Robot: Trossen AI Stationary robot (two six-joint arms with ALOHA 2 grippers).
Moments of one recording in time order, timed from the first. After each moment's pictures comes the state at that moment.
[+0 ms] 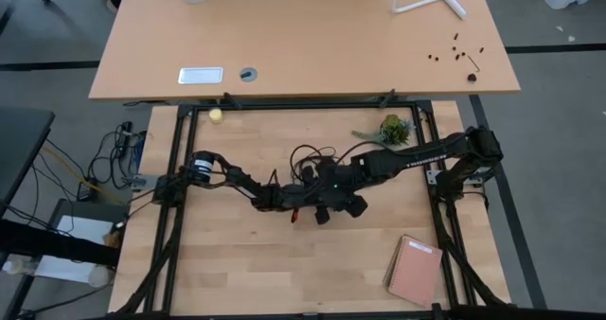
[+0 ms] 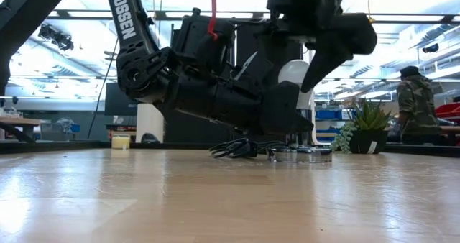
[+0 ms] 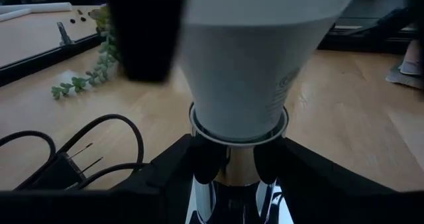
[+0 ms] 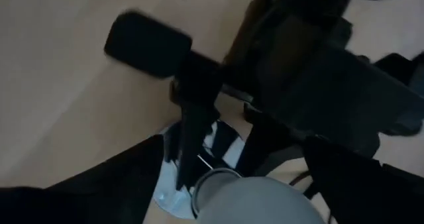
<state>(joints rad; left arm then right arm) -0.09 2.25 1.03 1.00 -0.40 -0.07 0.09 1.65 1.25 -0.71 0.07 -0.67</state>
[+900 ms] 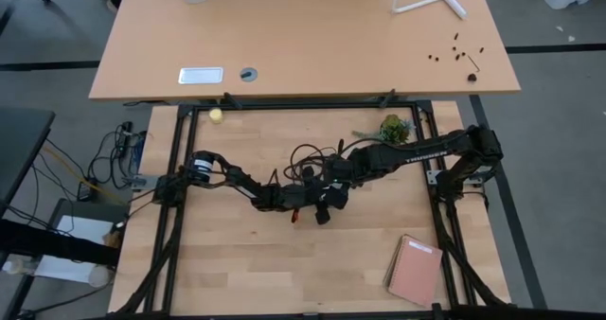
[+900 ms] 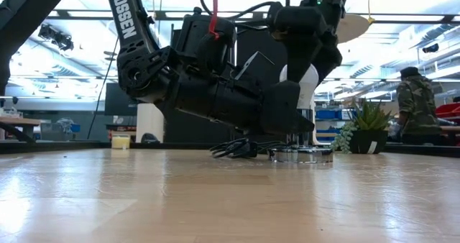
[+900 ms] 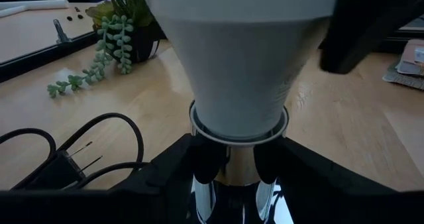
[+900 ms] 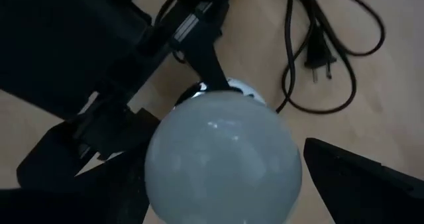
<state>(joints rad) -0.09 2.25 1.03 0.99 -0.39 -0.08 0.05 1.65 1.28 -0.89 0.17 0.61</state>
